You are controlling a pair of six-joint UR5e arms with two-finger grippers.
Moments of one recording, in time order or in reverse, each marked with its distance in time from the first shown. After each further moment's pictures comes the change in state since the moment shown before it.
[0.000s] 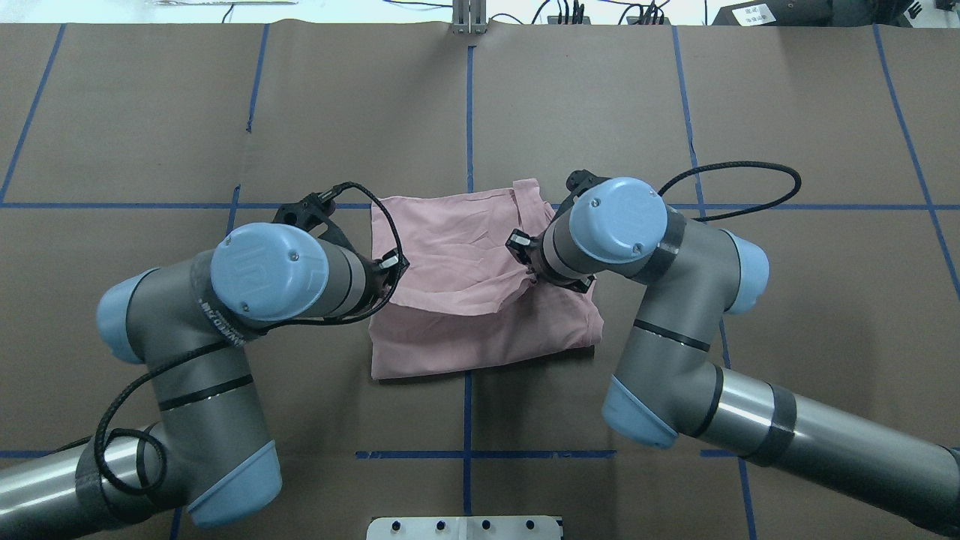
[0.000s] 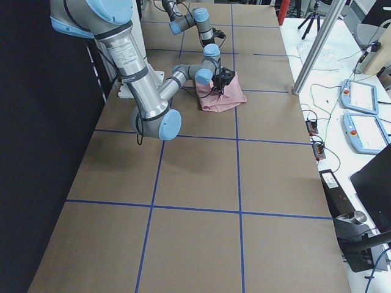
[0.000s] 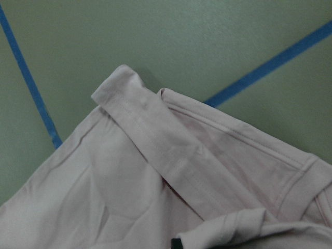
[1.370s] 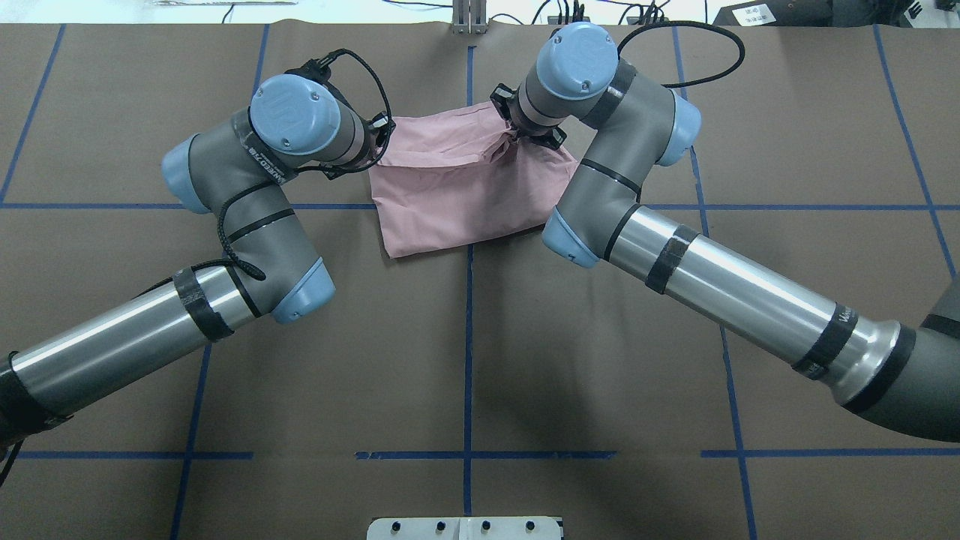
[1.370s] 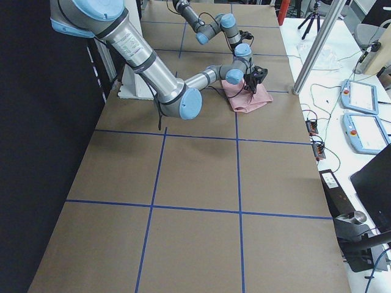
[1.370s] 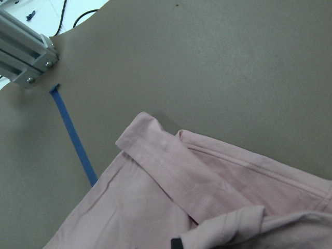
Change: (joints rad) left arm -0.179 -0.175 0.419 -0.233 -0.005 0.121; right arm 0.156 0.257 -0.446 0.204 0.004 -0.042
